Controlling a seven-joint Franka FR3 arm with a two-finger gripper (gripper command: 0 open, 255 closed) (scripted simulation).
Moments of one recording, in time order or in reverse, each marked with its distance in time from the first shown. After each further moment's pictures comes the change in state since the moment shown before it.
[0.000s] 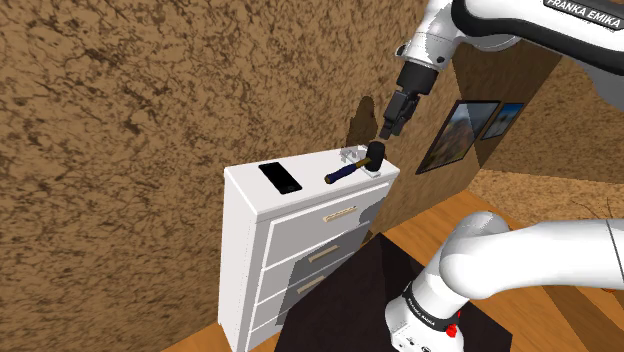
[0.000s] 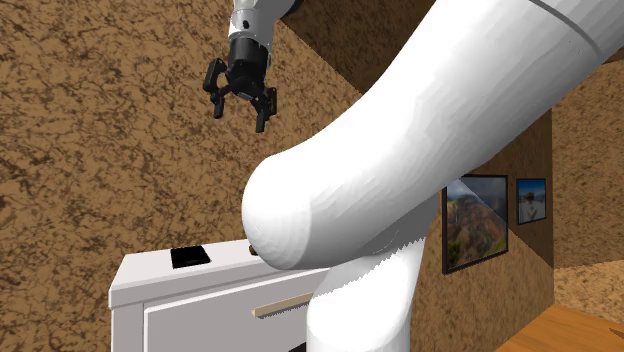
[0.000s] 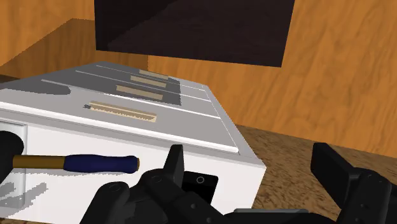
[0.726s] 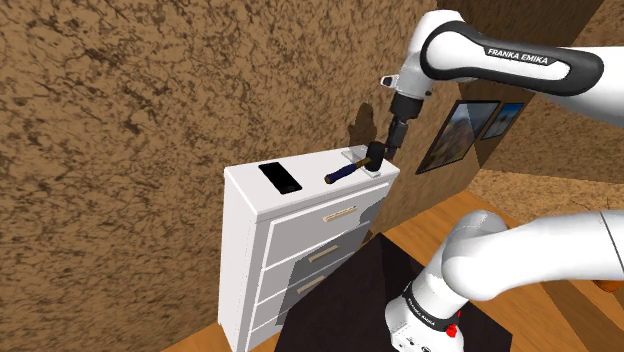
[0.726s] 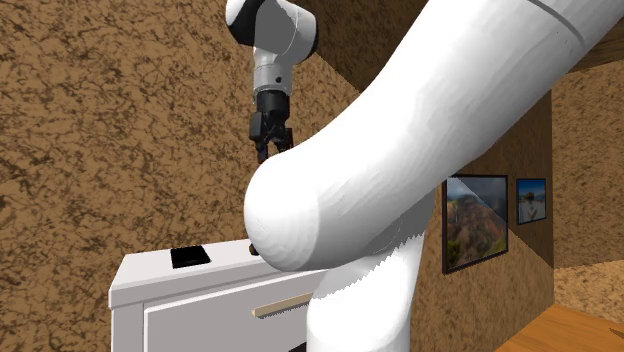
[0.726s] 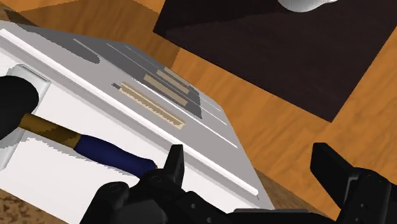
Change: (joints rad) arm 0.054 0.062 -0.173 -0.128 -0.226 0.144 -0.437
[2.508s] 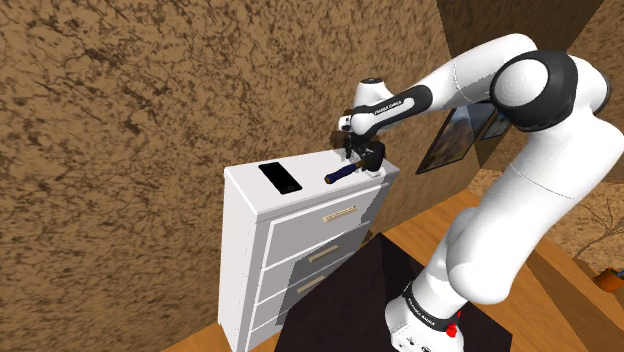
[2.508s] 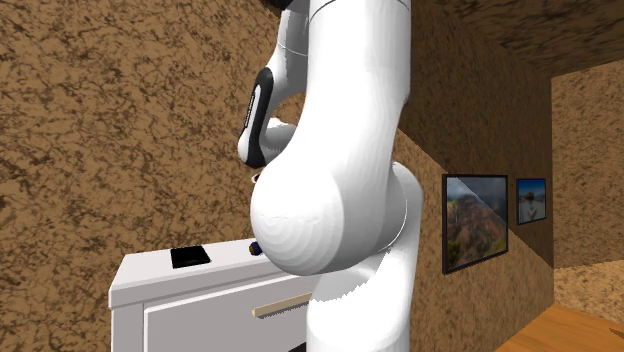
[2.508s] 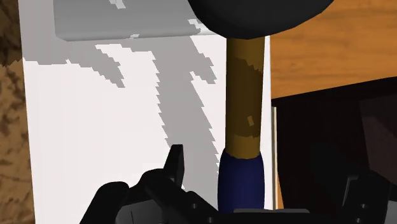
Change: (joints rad) arm 0.147 0.728 -0.386 0.107 -0.219 0.725 -0.990
